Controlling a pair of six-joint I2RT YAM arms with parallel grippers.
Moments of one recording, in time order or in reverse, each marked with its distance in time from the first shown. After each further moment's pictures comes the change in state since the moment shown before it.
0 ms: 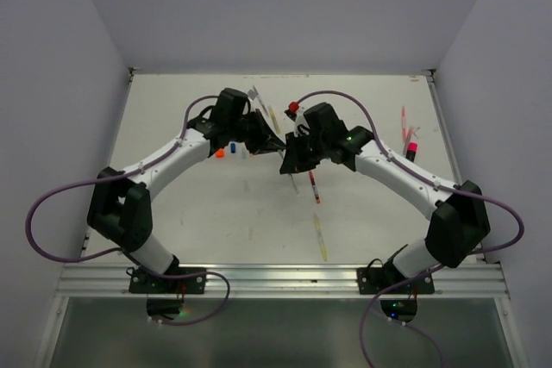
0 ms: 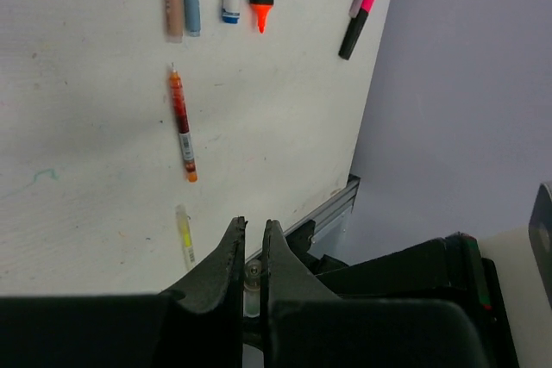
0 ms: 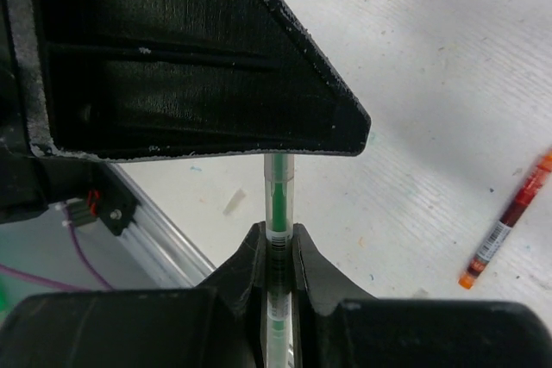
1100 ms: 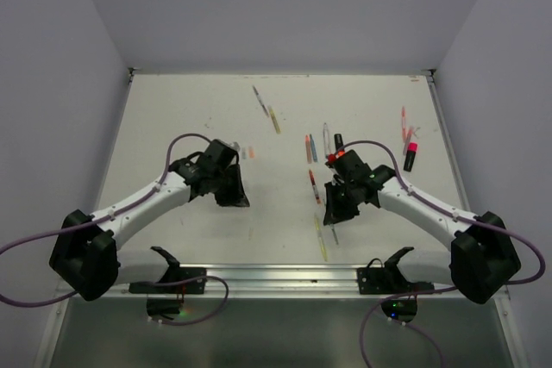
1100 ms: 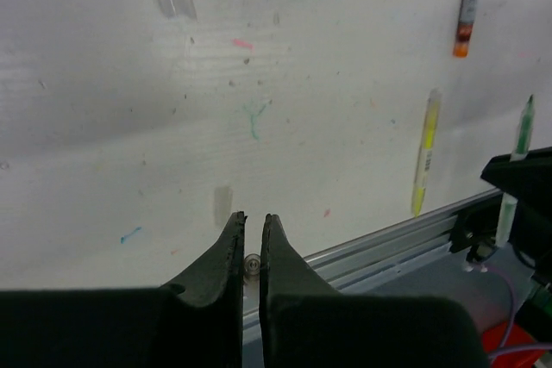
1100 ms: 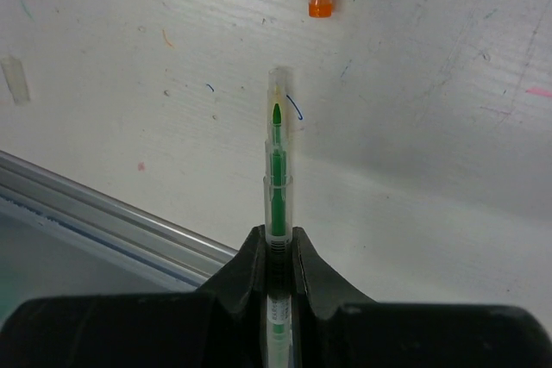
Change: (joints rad) left arm -0.063 -0.332 -0.360 -0.330 -0.292 0.266; right arm -0.056 -0.262 -0.473 -0.172 0.154 0.116
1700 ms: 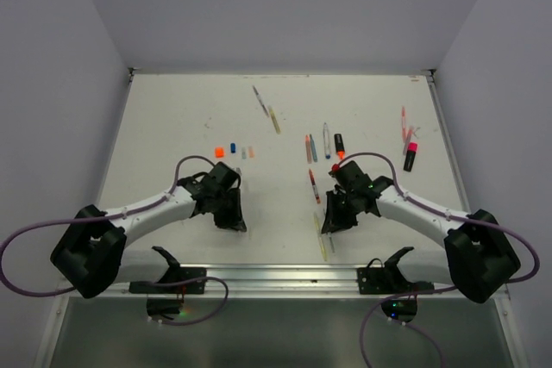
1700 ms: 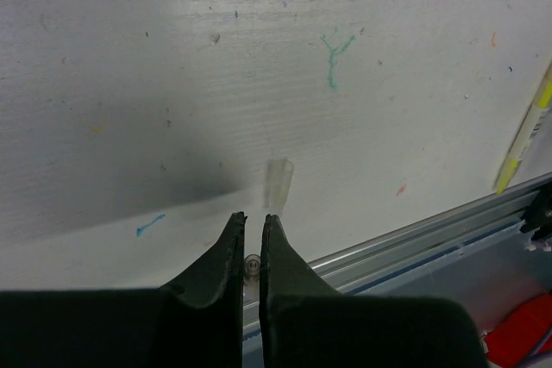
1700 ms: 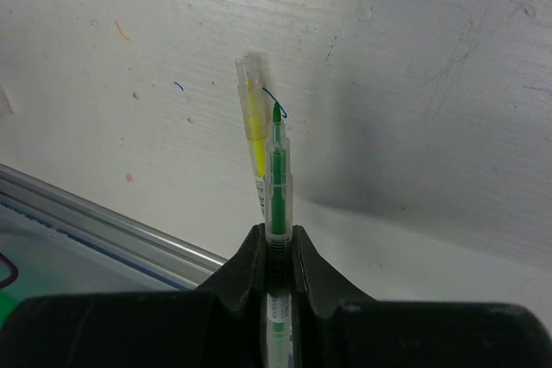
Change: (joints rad) left arm -0.092 -0.003 -0.235 0.095 0.050 -0.017; right arm -0.001 -0.007 -0.154 0.138 -0.051 0.122
